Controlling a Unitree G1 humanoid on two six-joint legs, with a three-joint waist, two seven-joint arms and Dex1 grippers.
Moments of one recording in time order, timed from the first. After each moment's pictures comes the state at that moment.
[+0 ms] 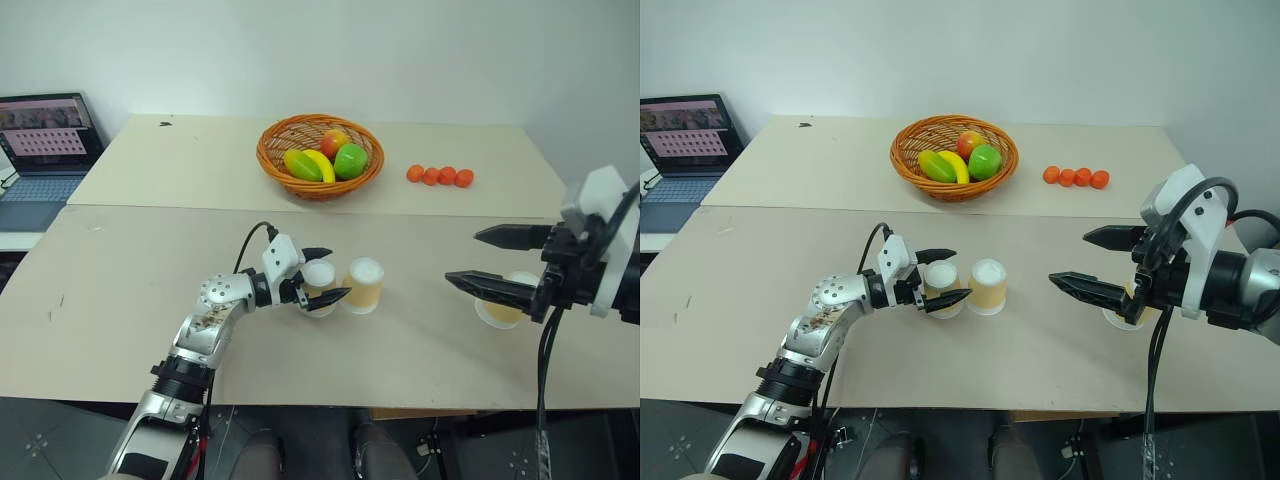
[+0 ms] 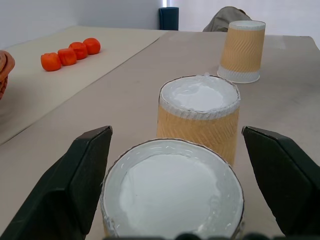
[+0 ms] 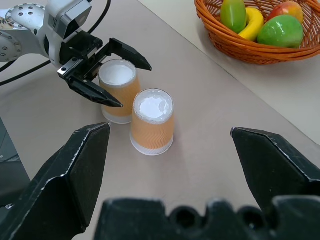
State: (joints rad) left arm -0.49 0.34 -0.17 0.10 -0.27 0.16 -0.93; right arm -0.23 -1.18 -0.54 -0.63 1.14 1.06 0.63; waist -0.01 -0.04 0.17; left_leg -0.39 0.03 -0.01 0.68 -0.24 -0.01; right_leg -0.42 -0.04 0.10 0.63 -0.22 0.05
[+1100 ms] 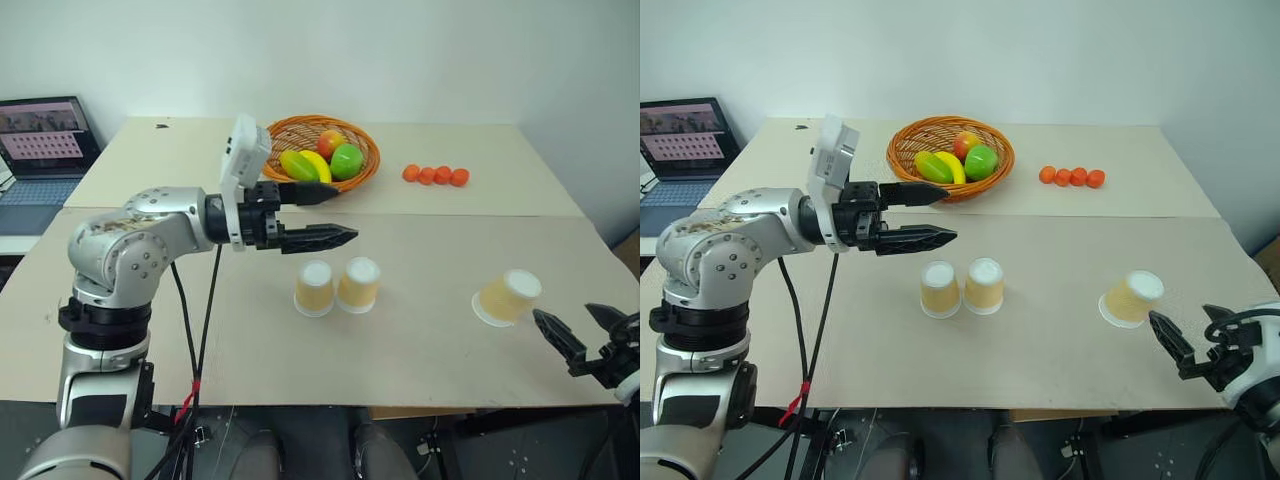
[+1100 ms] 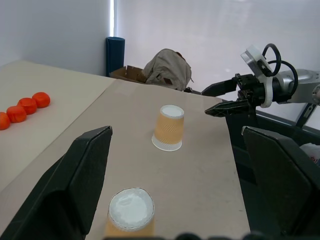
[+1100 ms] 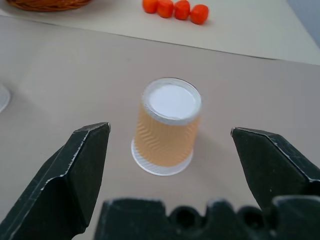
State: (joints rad) left arm -0.83 0.57 0.03 -0.24 -0.82 0.94 -0.92; right arm 0.38 -0.54 -0.78 -0.61 0.60 0.63 0.50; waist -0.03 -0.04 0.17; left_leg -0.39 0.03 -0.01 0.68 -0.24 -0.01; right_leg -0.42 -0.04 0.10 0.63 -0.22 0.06
